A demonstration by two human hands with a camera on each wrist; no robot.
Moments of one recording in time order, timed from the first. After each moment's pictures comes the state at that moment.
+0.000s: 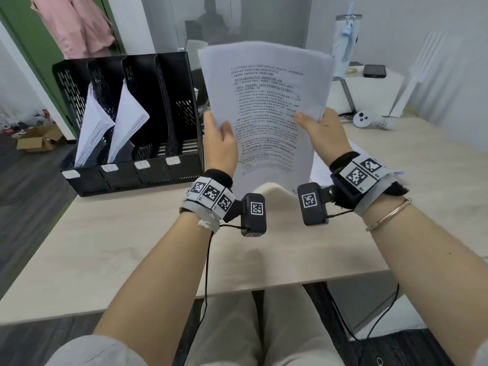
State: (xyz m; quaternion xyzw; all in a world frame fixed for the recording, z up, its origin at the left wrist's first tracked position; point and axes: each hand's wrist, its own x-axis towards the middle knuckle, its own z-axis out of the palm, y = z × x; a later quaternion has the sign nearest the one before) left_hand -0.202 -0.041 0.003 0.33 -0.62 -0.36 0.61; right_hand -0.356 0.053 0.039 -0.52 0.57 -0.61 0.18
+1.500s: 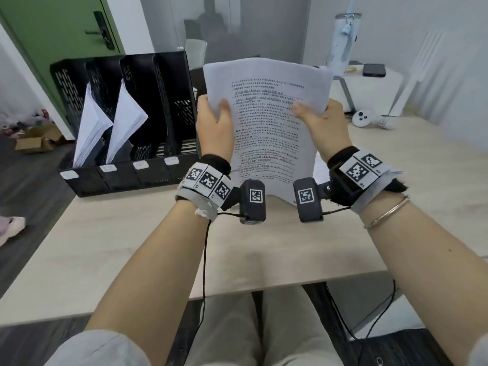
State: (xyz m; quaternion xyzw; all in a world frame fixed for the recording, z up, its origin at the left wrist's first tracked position) left_hand -0.202 -0.040 0.033 0.33 -0.59 -0.38 0.63; right_hand -0.354 0.052 0.048 -0.50 0.54 -0.66 0.18
